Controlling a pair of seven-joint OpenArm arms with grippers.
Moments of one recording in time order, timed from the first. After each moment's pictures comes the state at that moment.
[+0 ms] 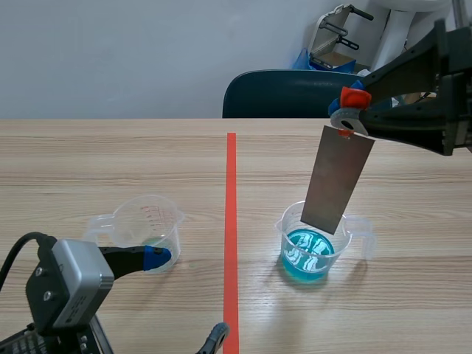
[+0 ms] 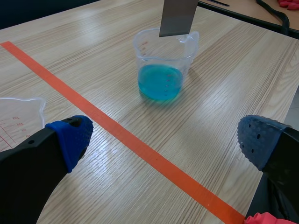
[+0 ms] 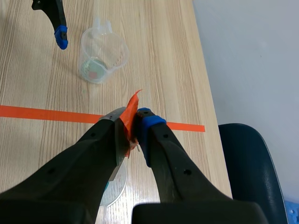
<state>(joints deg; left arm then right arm) 27.4 -38.3 31.8 97.2 -11.2 -12.4 -26.1 -2.2 65.3 -12.0 114.1 11.1 45.4 16.9</state>
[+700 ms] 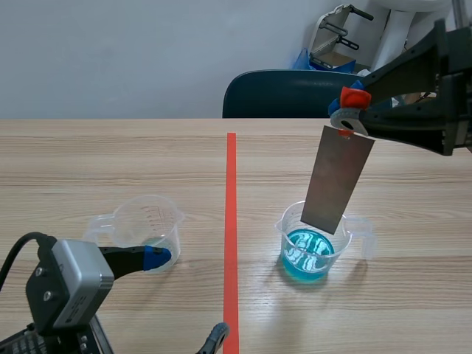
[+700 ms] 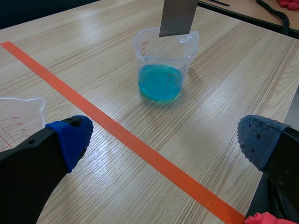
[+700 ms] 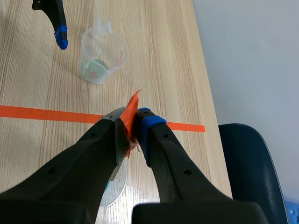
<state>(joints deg) 27.4 -38.3 31.8 97.2 -11.2 -12.4 -26.1 -2.2 65.3 -12.0 114.1 11.1 45.4 16.9</state>
